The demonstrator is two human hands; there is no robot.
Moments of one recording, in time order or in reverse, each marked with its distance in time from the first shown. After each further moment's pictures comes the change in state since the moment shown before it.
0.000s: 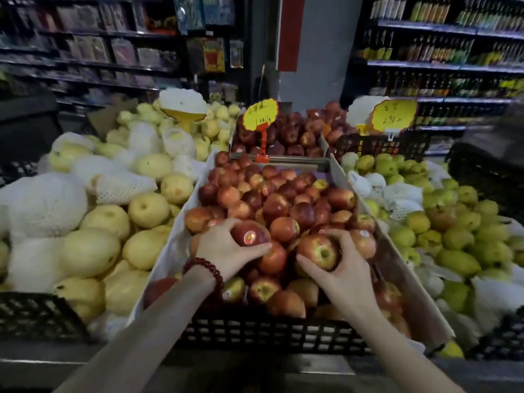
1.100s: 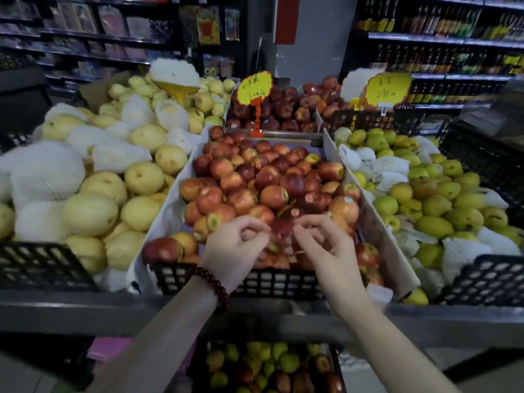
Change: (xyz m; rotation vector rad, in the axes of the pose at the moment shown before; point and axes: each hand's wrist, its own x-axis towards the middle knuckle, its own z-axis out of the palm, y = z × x) left_hand -0.086 0.029 0.019 -0.309 -0.067 -0.020; right_hand -0.053 -0.029 -0.014 0.515 -0.093 0.078
